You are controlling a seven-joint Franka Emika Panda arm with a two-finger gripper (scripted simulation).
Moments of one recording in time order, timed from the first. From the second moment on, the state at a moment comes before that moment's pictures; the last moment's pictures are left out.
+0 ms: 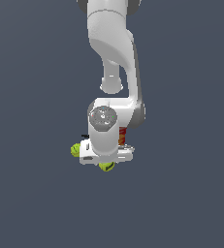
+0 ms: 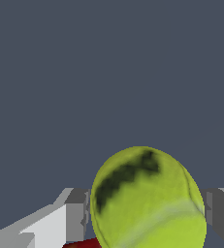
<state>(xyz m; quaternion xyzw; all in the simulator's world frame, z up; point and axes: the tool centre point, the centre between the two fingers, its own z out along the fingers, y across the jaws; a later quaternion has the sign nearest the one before) 0.099 -0.021 0.089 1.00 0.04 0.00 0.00</state>
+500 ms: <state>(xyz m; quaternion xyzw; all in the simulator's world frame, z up) 0.063 -0.023 0.169 1.00 0.04 0.00 0.00</state>
